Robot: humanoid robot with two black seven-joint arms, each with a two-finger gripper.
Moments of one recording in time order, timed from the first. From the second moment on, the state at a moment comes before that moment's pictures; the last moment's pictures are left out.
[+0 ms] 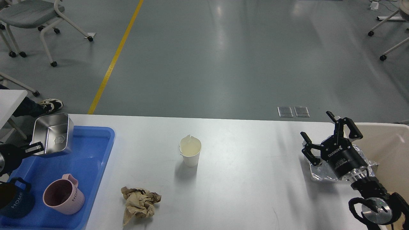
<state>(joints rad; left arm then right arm) -0.84 0.84 0.17 -0.82 0.90 -0.07 -0.14 0.02 -0.24 1.55 1.26 -0.46 0.49 0.05</state>
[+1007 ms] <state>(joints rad) -0.76 0.54 0.17 -0.51 0.90 -0.08 -0.14 0.01 -0.25 1.55 1.26 -0.46 0.49 0.05</state>
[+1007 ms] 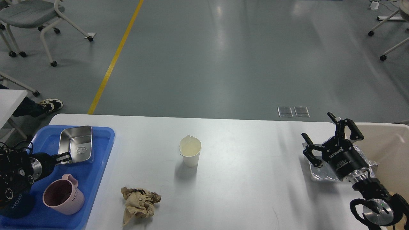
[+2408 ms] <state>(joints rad) -0.70 0.66 -0.50 -0.93 0.30 0.00 -0.14 0.02 -0.24 1.55 1.26 -0.46 0.49 0.05</state>
